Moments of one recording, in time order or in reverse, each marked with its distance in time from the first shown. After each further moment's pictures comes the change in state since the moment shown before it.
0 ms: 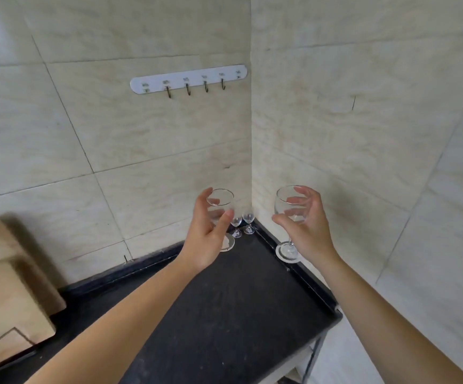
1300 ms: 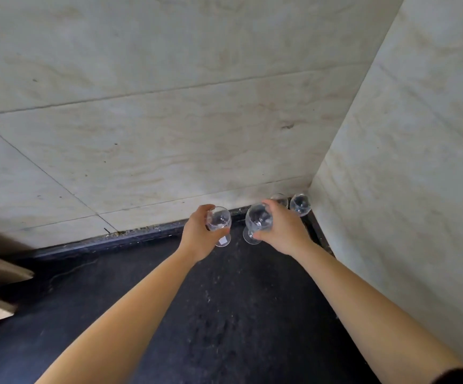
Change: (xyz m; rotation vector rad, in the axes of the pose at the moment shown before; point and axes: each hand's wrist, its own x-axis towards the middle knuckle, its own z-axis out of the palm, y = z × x) left_hand 0.206 -0.353 0.002 0.271 0.092 -0.746; right_hand 0.243 0.302 0.217 -0.653 -0.817 0.148
